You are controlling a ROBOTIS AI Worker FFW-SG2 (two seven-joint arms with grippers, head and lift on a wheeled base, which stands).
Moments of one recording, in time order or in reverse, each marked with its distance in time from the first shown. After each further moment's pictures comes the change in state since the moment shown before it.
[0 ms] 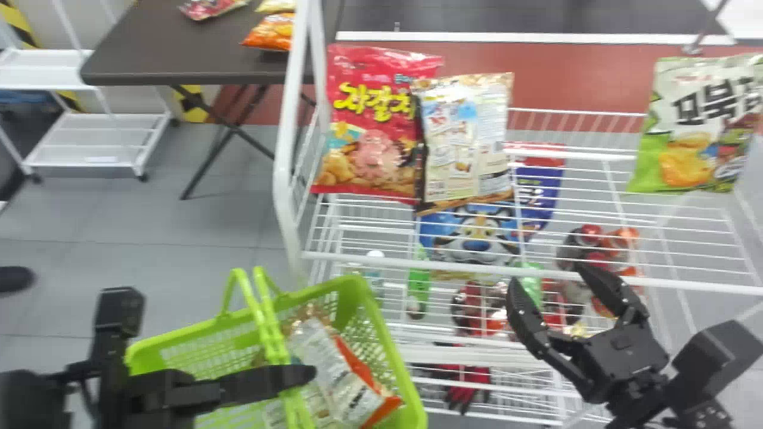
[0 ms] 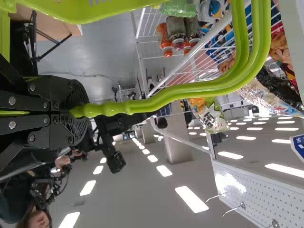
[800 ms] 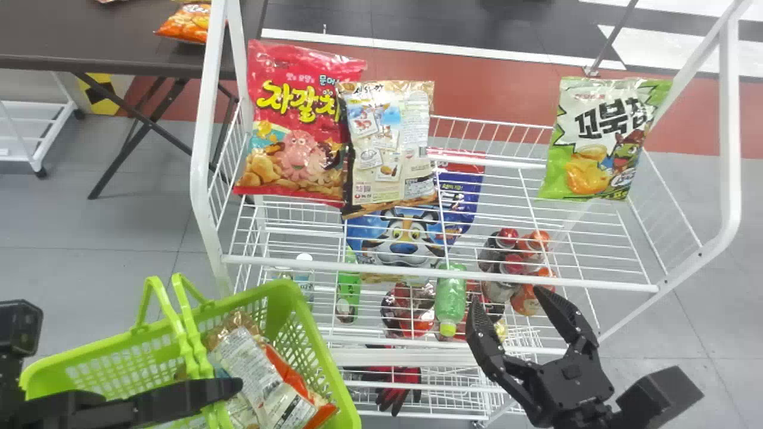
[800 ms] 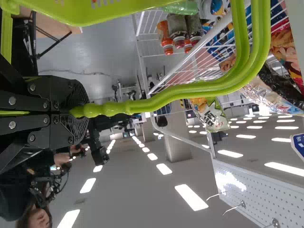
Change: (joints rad) left arm 0.011 -0.011 -0.001 -0.006 0.000 0.000 0.000; right arm 0.069 0.041 -0.061 0.048 0.000 -0.147 -0.001
